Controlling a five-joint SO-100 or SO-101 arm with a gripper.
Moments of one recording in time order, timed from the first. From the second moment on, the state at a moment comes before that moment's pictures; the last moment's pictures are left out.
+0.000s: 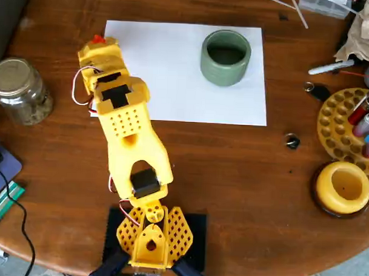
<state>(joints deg) -25.8 68.5 116.3 -21.1 93.1</state>
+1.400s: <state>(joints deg) 7.0 105.7 130.3 -5.2 90.4</state>
